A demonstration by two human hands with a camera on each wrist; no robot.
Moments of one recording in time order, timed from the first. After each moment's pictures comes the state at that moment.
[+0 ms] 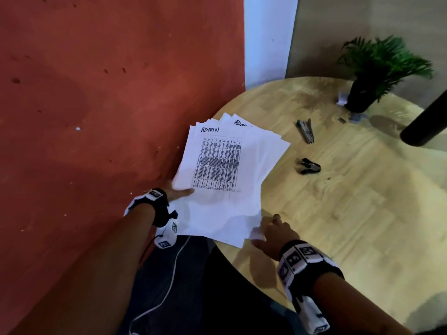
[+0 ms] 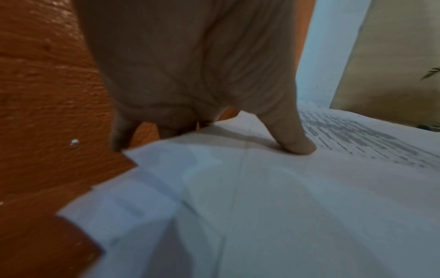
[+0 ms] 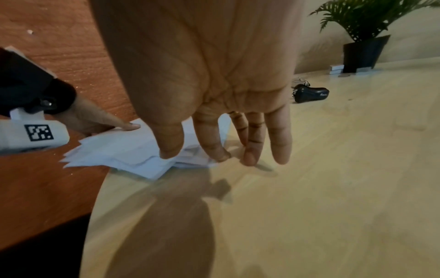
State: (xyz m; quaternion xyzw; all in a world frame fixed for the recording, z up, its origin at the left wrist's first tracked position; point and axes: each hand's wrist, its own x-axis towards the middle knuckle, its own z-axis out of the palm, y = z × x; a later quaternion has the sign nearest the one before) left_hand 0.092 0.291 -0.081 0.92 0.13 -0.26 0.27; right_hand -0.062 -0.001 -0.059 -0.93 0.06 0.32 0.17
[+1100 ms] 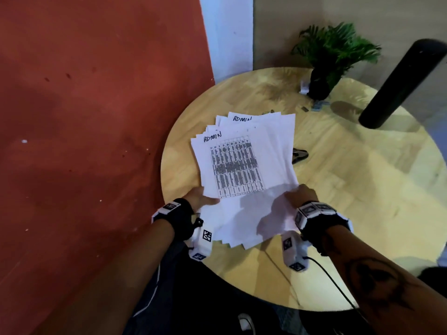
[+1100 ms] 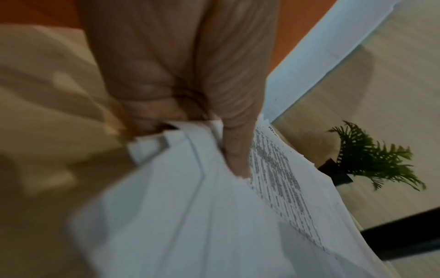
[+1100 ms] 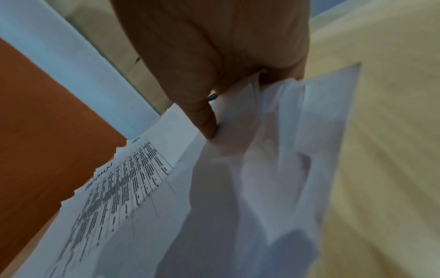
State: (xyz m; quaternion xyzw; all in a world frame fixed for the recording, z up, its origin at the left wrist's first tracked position) left_hand 0.049 0.138 -0.090 0.81 0.08 -0.36 0.45; right_hand -0.021 -0.136 -0.061 -0.85 0.37 0.21 0.30
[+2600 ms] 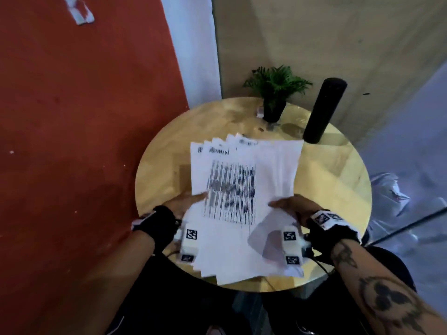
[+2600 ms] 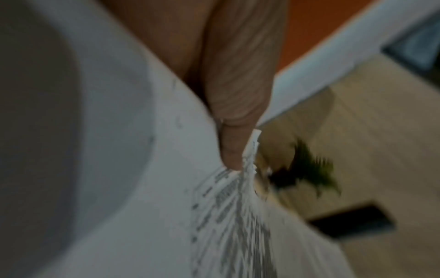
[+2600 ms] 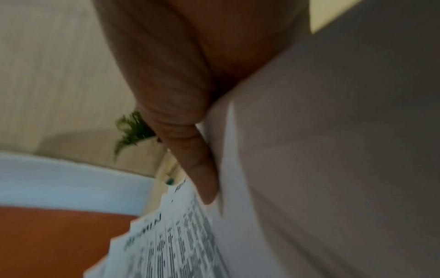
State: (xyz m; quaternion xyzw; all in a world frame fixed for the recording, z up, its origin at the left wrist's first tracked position) left_hand -0.015 0.068 -0.015 0.70 0.06 -0.38 0.60; right_hand -0.113 -0.218 0.001 -0.70 0.32 0.21 0.61
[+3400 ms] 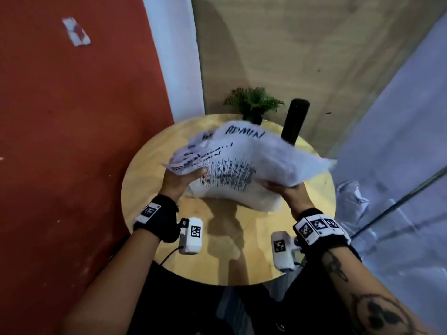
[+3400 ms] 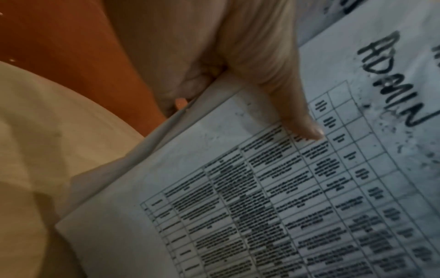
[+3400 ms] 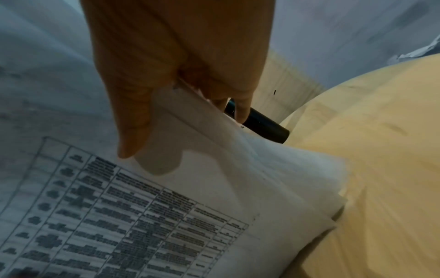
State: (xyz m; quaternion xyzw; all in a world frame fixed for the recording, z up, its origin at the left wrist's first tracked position) left_hand -0.050 0.029 0.084 0.66 -0.10 -0.08 0.74; right_hand -0.154 -0.211 0.082 -0.66 0.18 -0.15 0.71
